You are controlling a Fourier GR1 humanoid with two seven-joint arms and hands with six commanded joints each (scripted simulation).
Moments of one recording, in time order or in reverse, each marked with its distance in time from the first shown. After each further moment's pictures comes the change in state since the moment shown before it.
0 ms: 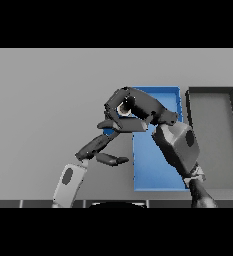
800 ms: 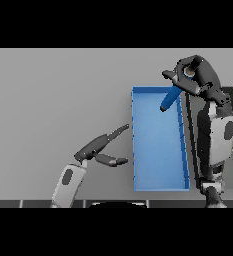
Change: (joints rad) left arm 0.009 0.015 -0.011 -0.007 -0.031 0.012 -0.018; right arm 0.157 -0.173 -0.325 0.228 0.242 0.017 0.031
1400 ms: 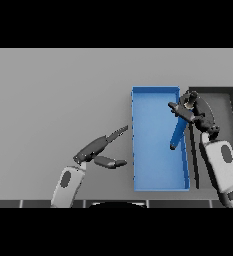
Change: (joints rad) left arm 0.034 -0.003 -0.004 -0.034 0.031 -0.016 0.027; right arm 0.397 -0.232 0.338 -0.073 -0.079 -0.394 -0.003
